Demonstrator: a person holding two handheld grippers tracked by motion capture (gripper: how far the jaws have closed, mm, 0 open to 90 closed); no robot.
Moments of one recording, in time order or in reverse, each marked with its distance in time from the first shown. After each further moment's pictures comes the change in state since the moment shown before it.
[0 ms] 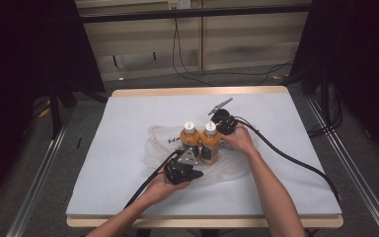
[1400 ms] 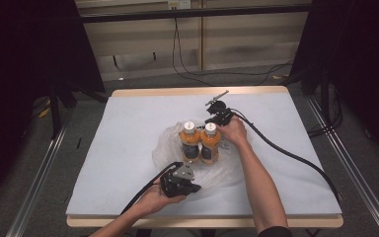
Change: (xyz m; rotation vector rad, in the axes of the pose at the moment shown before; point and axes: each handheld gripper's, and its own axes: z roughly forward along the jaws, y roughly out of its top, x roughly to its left) left arm -0.027 -0.012 -0.012 0.005 -0.102 0.066; right arm -0.020 0.023 0.016 -0.008 -0.124 0.082
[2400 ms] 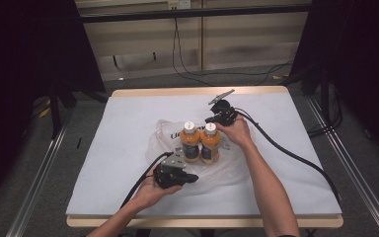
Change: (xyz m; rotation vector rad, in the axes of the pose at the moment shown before) left arm 0.019 0.001 -0.027 -0.128 0.032 -0.075; right arm 0.007 -0.002 -0.030 -0.094 0.058 -0.045
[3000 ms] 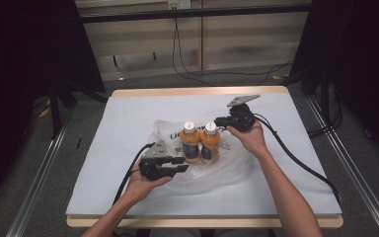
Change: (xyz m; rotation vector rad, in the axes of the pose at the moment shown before) left arm 0.015 -0.007 -0.035 -0.154 0.143 -0.045; right arm 0.010 -0.030 -0.063 -0.185 0.016 0.025
